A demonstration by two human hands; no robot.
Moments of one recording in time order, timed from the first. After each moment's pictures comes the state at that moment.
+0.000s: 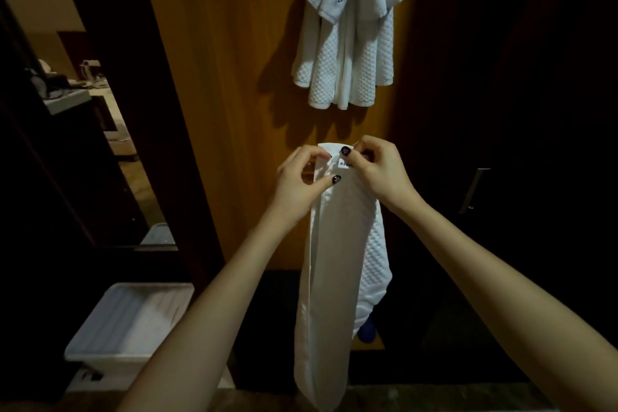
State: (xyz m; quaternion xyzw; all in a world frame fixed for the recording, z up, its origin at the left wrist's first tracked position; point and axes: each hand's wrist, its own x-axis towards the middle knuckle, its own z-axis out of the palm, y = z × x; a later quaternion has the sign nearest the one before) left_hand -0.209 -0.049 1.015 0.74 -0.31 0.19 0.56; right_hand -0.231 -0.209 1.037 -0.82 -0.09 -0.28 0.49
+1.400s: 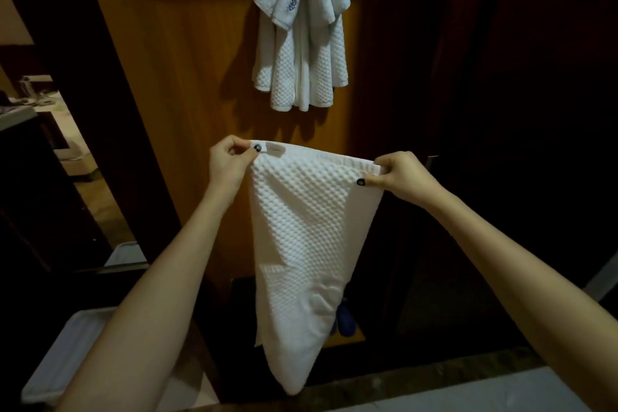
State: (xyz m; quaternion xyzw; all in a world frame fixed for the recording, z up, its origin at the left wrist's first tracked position) left_hand -0.166 -0.022 1.024 0.71 -0.17 0.16 0.66; right_hand -0.291 -0.301 1.028 -0.93 0.00 -0.18 0.31
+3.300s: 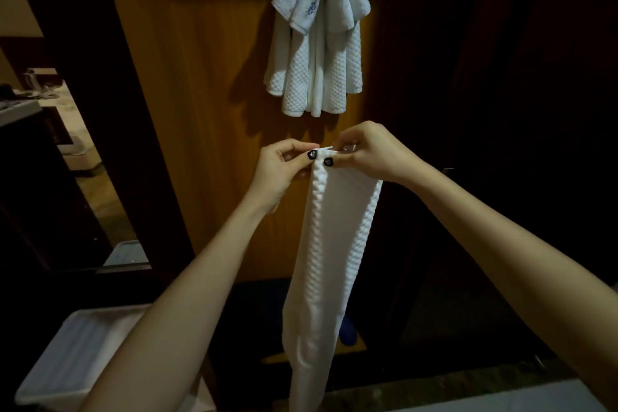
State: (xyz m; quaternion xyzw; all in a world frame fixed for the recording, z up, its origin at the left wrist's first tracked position) left_hand -0.188 -0.055 1.041 0.61 -0.30 0.00 0.73; right_hand -0.257 -0.221 1.101 -0.95 -0.09 -0.18 0.23
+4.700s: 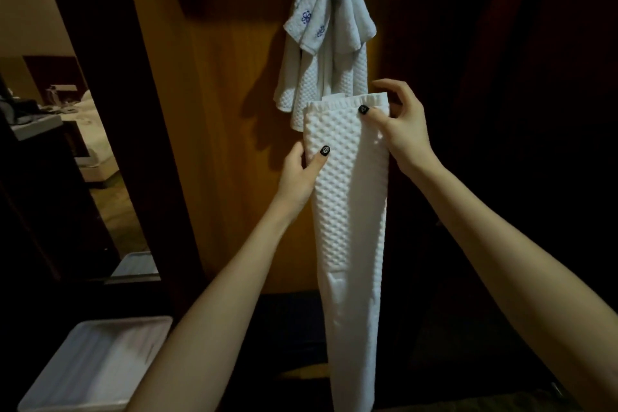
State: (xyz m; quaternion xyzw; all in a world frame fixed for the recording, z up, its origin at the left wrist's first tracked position) left_hand -0.192 -0.076 1.047 0.61 -0.29 0.05 0.73; right_hand -0.251 -0.230 1.122 -0.76 -0.05 -0.41 0.50
